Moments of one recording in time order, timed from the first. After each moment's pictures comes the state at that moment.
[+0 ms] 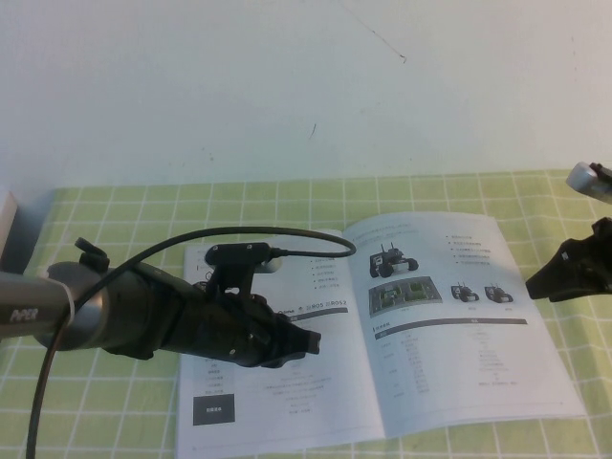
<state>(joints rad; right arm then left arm) -0.15 2.07 -1.30 0.86 1.02 -0.93 -0.41 1.90 -0.94 -1.40 0.38 1.10</state>
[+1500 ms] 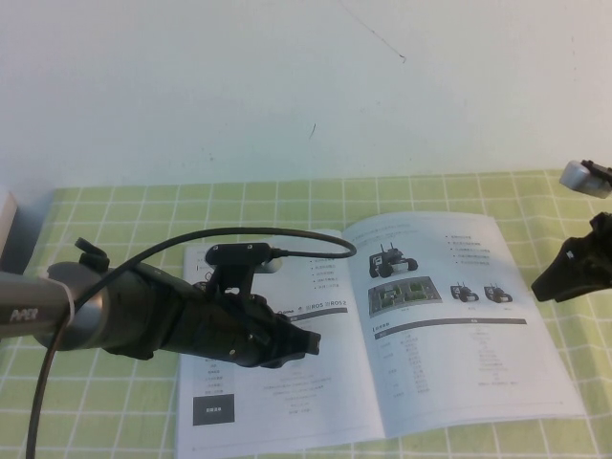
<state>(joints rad) -0.15 2.12 -1.42 0.73 1.13 -0.89 -0.41 1.90 -0.94 -1.40 0.38 1.11</state>
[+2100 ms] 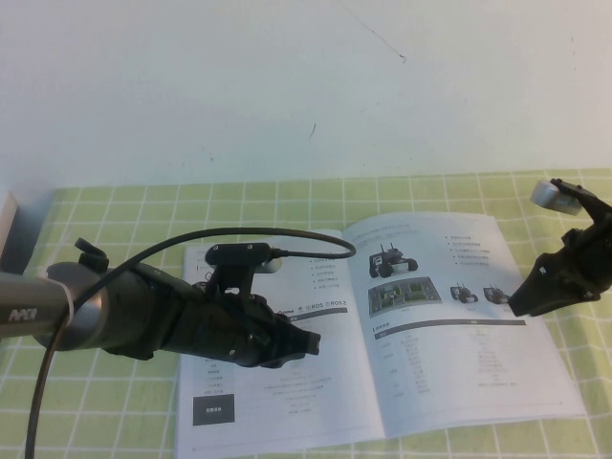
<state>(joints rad) -0.09 2.18 -1.42 0.75 1.11 -0.89 -0.41 1.90 -0.94 -1.40 0.37 1.12</state>
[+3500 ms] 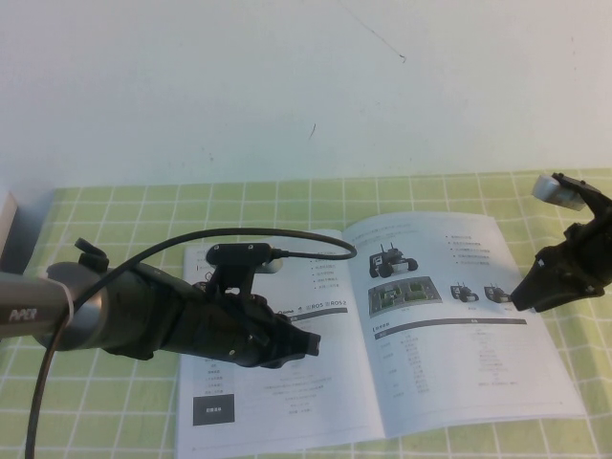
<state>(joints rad) -0.09 2.18 -1.44 0.71 1.10 -0.80 -0.41 1.90 -0.94 -1.40 0.37 1.13</state>
